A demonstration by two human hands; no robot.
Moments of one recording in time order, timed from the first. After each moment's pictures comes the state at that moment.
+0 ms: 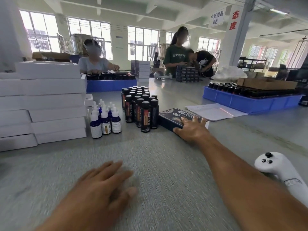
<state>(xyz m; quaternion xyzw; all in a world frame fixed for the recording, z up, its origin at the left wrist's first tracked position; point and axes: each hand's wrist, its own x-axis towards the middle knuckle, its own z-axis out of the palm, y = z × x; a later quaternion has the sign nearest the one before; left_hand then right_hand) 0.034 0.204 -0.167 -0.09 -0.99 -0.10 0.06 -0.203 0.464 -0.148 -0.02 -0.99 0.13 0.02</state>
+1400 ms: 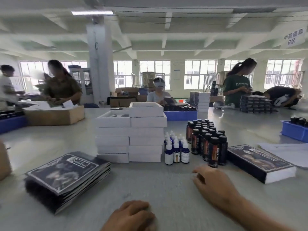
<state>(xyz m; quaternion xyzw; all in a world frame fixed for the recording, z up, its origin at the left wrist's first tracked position) 0.113 0.135 -0.171 -0.09 -0.99 -0.09 0.12 -0.106 0.344 -0.166 0.33 -0.91 0.19 0.19</state>
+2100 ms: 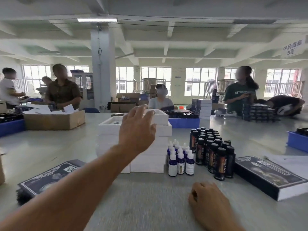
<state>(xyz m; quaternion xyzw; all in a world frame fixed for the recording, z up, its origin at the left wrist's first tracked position) -0.026 0.075 -0.015 0.08 -0.90 0.01 0.43 -0.080 0.293 -0.165 0.26 -0.94 0.18 0.14</state>
